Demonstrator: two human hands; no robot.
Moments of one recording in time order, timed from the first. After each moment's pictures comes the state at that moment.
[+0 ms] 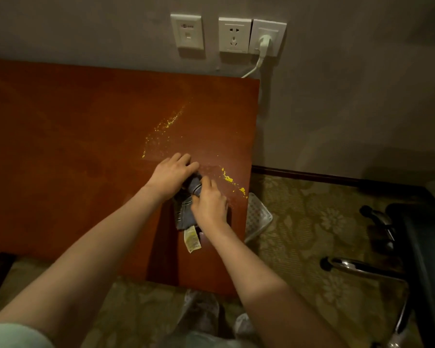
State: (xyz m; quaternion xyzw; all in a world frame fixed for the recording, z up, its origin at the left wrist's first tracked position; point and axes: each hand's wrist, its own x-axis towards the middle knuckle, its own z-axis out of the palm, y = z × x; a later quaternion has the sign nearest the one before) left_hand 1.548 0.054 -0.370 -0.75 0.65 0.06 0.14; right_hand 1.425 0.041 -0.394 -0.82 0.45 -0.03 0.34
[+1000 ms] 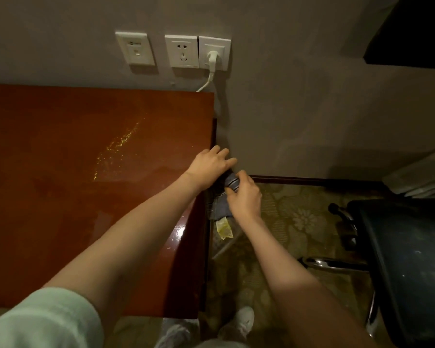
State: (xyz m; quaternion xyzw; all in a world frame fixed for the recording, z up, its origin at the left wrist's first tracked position) left_hand 1.440 -0.084 -0.362 -0.65 0.75 -0.01 0.11; right_hand 1.315 -0.075 -0.383 -0.74 0.58 -0.11 0.34
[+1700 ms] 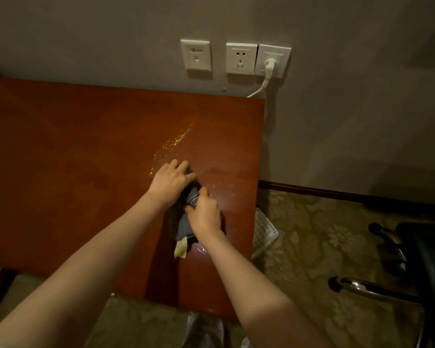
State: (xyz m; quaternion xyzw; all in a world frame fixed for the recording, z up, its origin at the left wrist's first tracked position) left_hand 1.567 0.048 -0.358 -0.76 0.62 0.02 0.19; right_hand 1.459 0.035 -0.381 -0.76 0.48 -0.02 0.44
